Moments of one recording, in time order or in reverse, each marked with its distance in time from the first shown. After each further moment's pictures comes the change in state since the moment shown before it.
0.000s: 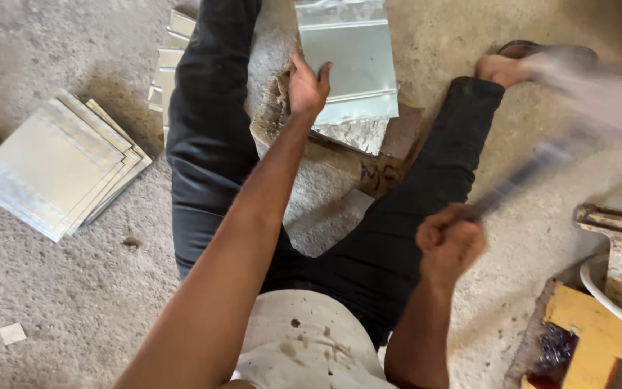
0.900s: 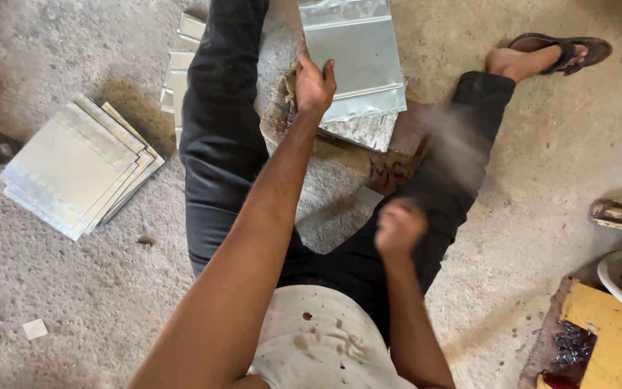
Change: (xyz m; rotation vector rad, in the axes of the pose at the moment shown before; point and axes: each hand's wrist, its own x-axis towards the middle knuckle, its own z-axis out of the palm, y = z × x) left_hand -0.005 0.009 -0.008 -0.062 0.076 0.063; right_hand -0.037 0.102 0.024 -0.403 -0.154 -0.163
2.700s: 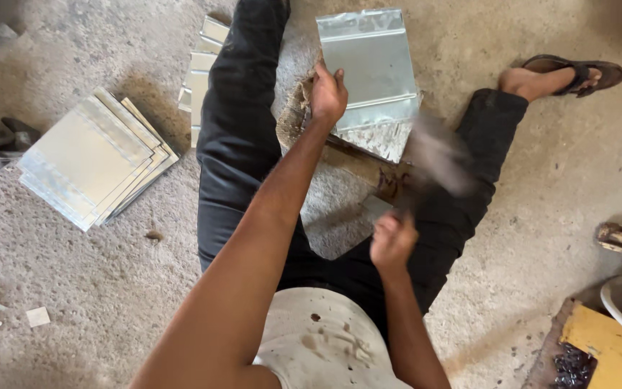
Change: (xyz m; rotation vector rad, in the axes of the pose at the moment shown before) left_hand 0.003 -0.015 0.006 0.007 0.004 -0.054; right_hand -0.014 -0.004 0.015 0.252 -0.054 0.198
